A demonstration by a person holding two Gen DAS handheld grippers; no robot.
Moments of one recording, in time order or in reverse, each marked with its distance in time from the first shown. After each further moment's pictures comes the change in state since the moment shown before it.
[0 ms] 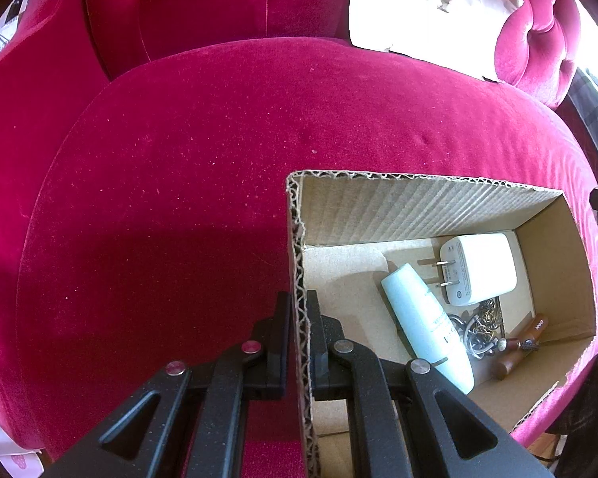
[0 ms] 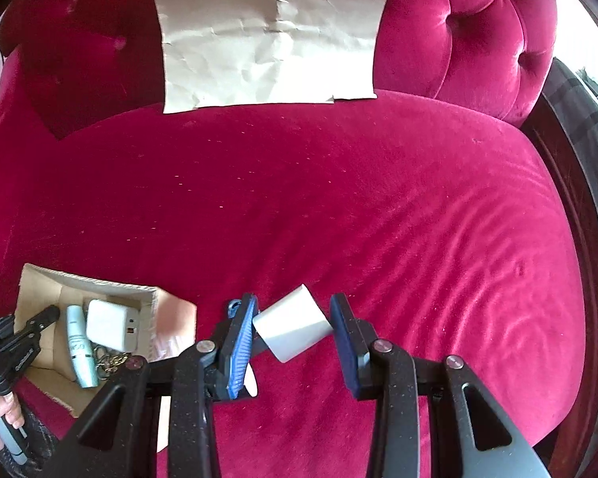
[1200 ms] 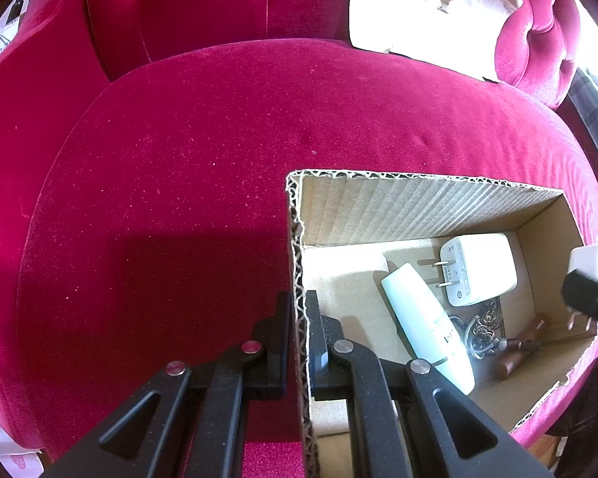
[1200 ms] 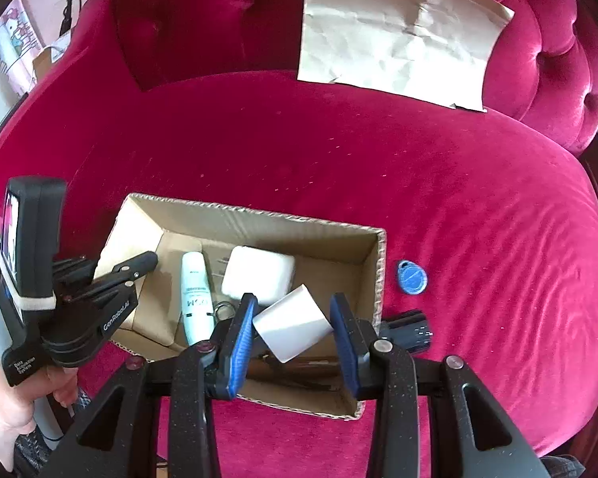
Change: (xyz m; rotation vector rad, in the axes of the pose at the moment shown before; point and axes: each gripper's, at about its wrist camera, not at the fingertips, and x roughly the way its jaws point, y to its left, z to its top) left arm -0.002 0.000 -0.004 0.001 -0.007 0.003; right arm -0.012 0.127 -0.040 -0.142 0.016 0.137
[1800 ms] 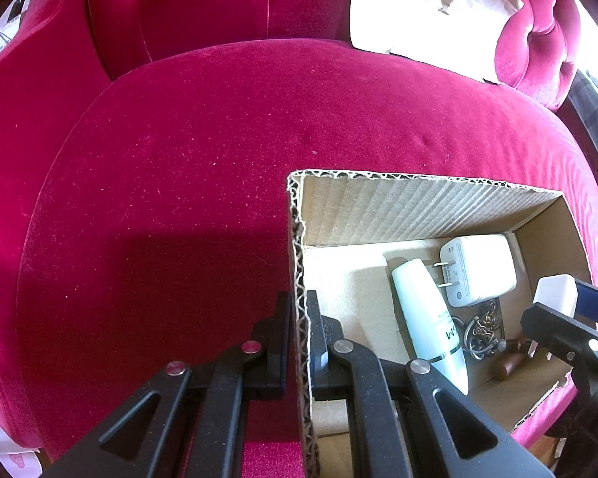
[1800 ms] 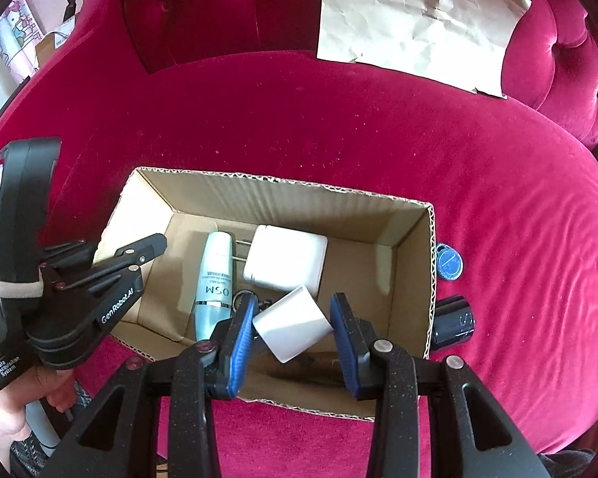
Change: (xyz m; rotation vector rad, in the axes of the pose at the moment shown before) left arm 0.000 0.002 0.000 -0.006 -0.001 -0.004; right arm 0.023 0.020 -0.008 0.000 0.032 0.017
